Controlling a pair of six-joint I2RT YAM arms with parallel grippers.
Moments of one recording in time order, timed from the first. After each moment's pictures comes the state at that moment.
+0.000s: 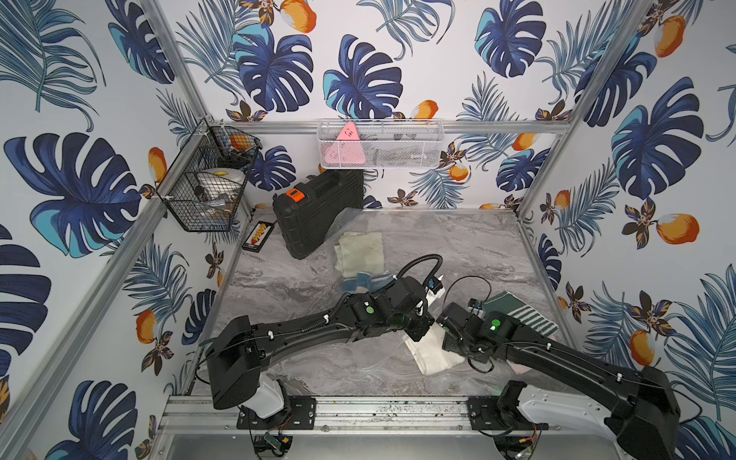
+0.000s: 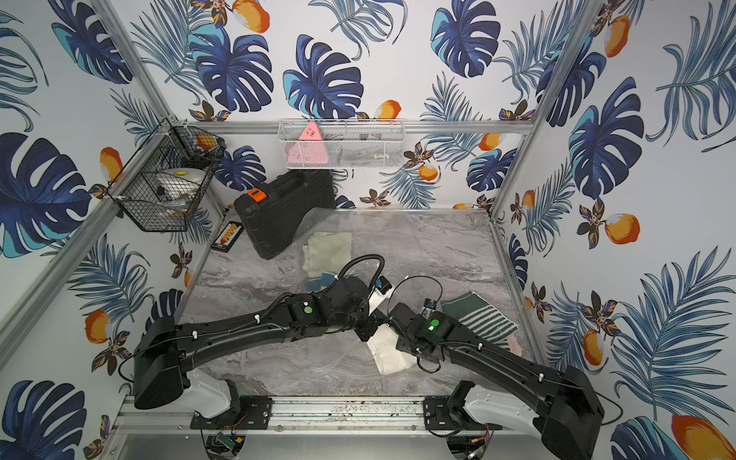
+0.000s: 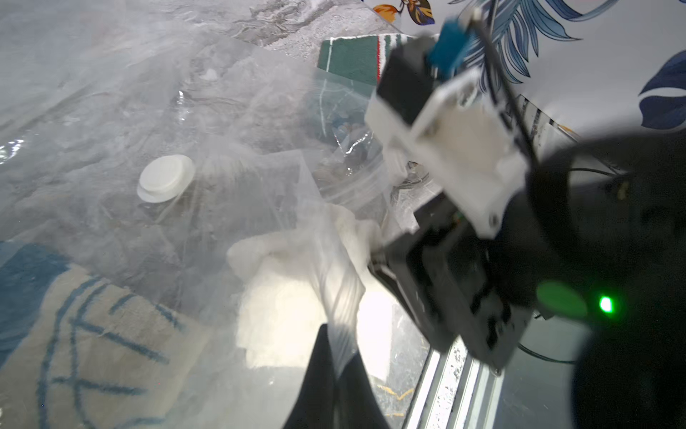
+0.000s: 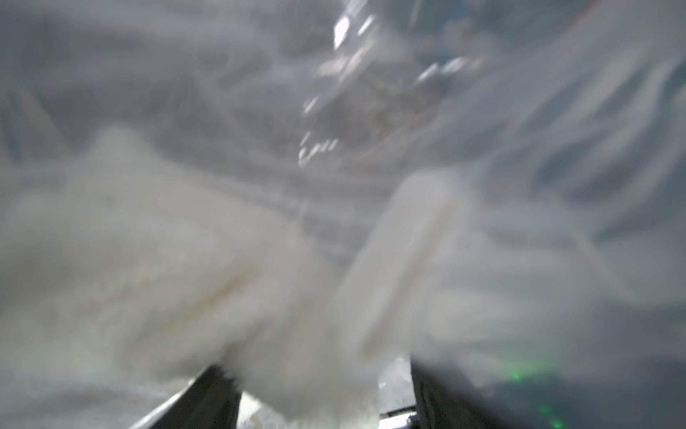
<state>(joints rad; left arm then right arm) -1.02 1.54 1.18 -0.36 0.11 -0.24 0.82 1.05 0.74 -1.05 0.32 1.15</state>
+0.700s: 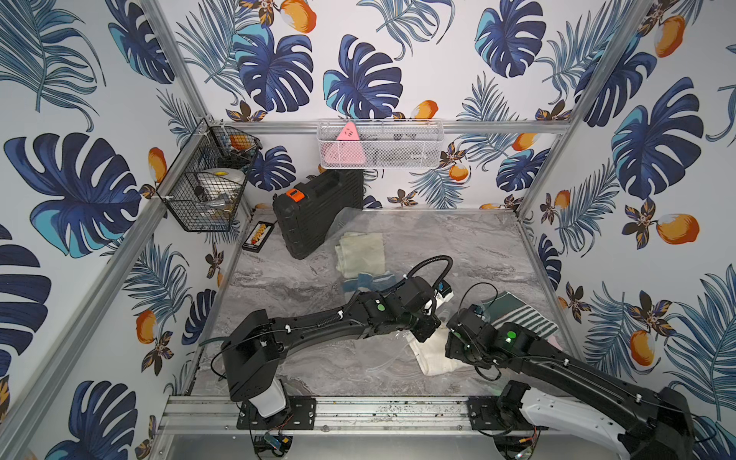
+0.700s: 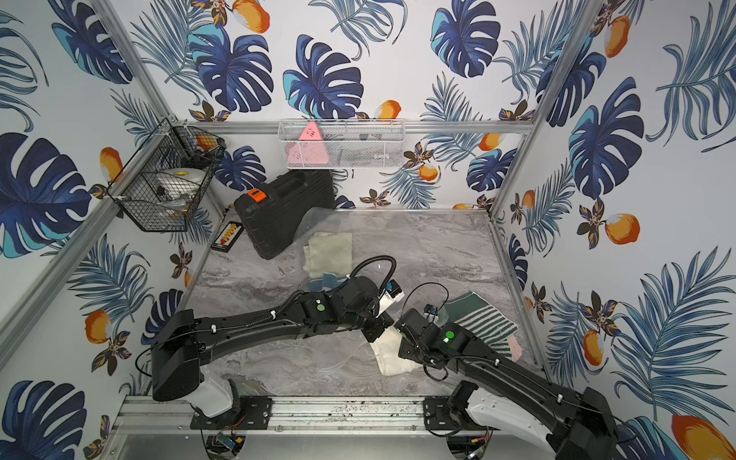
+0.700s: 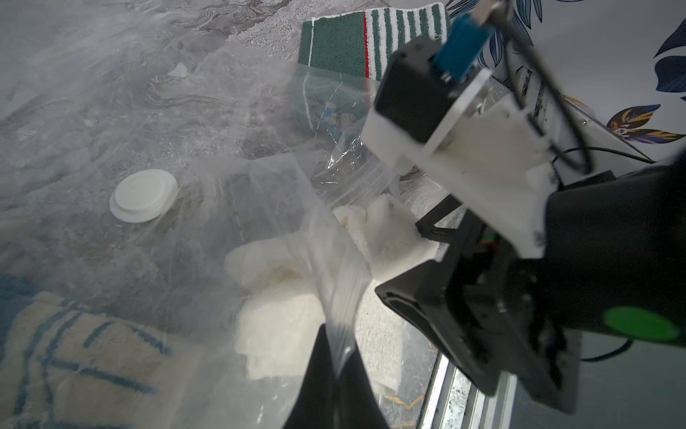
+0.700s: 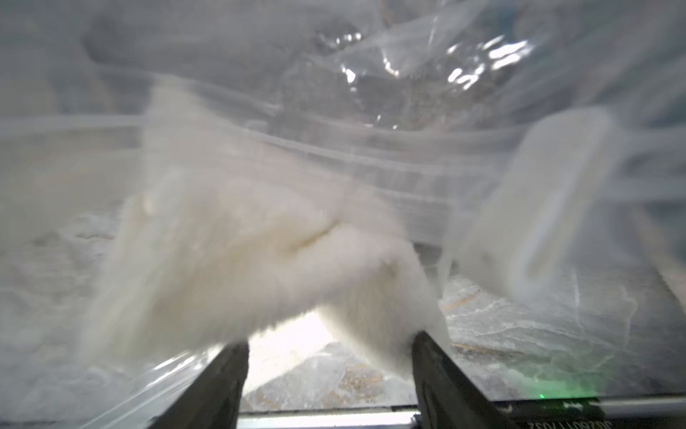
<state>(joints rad) -1.02 1.64 1.24 -0.36 0.13 -0.18 0.86 0.99 0.64 -0.96 0.21 1.06</state>
